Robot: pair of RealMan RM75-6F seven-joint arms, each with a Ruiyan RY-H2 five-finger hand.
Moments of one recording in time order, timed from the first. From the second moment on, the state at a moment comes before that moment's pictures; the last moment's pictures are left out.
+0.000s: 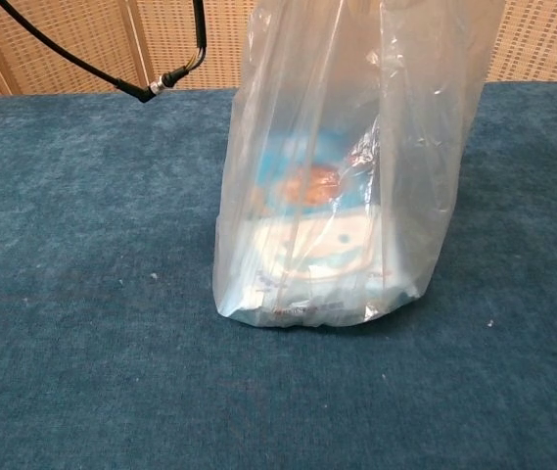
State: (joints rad) left arm -1.10 -1.35 -0.44 -1.56 1.43 0.64 -1.98; right arm 0.50 -1.37 0.45 -1.61 -1.18 1.29 0.43
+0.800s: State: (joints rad) left arm -1.09 -1.30 -0.45 -1.61 1.37 0.64 -1.97; right arm 0.46 -1.33 0.42 -1.59 -1.22 1.32 0.41
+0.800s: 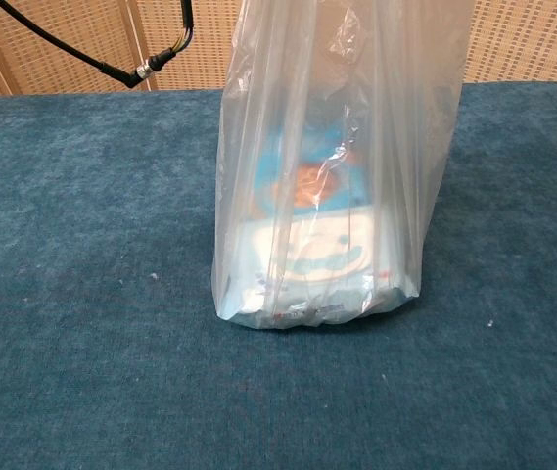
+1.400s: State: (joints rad) left arm -1.09 -1.27 -0.47 -1.61 1.24 0.50 -1.90; right arm 0.45 -1.33 0.41 -1.57 -1.23 1.32 0.42
